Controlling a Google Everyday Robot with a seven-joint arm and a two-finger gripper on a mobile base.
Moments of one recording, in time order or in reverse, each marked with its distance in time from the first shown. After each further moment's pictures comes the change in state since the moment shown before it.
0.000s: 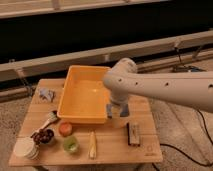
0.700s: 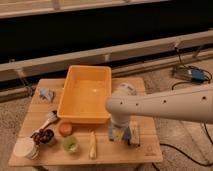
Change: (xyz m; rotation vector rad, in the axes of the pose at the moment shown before) arm 0.053 0.085 0.050 -0.137 0.070 -0.010
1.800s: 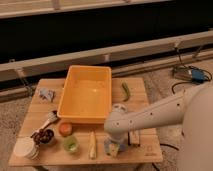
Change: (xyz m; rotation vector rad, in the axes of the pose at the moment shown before) arm -0.014 0.039 0.121 -0.026 -0.008 -0.005
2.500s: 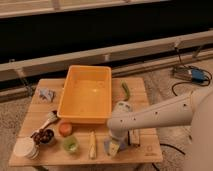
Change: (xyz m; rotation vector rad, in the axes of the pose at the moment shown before) arm -0.002 -0.006 -0.007 -0.010 -0.058 0.004
